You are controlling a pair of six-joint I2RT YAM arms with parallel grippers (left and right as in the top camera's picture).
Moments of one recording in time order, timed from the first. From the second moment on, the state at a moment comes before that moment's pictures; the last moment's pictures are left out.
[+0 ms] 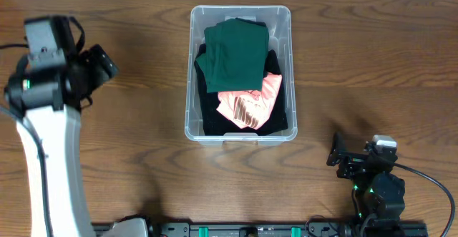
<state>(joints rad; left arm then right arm) 0.19 1.35 1.50 -1.12 -0.13 -0.36 0.06 0.01 0.14 -0.47 0.11 0.21</state>
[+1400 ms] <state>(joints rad) 0.00 0.16 0.13 -0.42 0.13 -0.14 0.06 0.01 0.14 -0.47 0.11 0.21</state>
